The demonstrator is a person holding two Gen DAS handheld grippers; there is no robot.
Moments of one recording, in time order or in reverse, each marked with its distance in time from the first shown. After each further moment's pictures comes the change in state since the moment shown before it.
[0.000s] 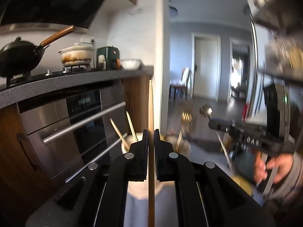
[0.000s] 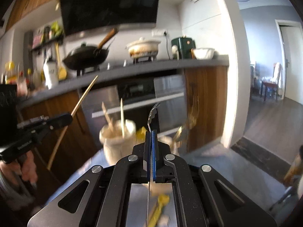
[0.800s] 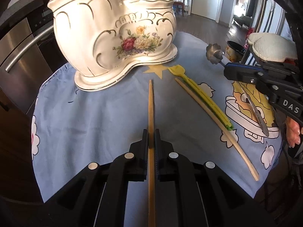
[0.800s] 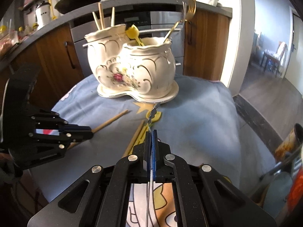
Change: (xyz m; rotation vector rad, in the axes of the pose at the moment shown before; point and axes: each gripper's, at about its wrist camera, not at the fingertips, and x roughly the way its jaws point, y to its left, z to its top) left arm 0.065 -0.058 -0.158 0.087 0.697 -0.009; right arm -0.001 -0.004 -0.127 -0.085 0.433 -0.046
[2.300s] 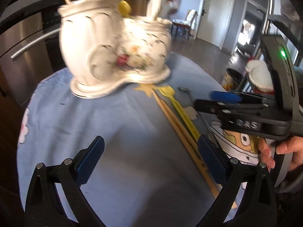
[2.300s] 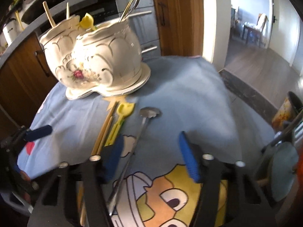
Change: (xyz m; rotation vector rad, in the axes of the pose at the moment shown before) left arm -0.005 -0.020 -0.002 -0.130 -0.144 -0.055; right arm 0.043 -0.032 -0.005 0.204 0.130 -0.079
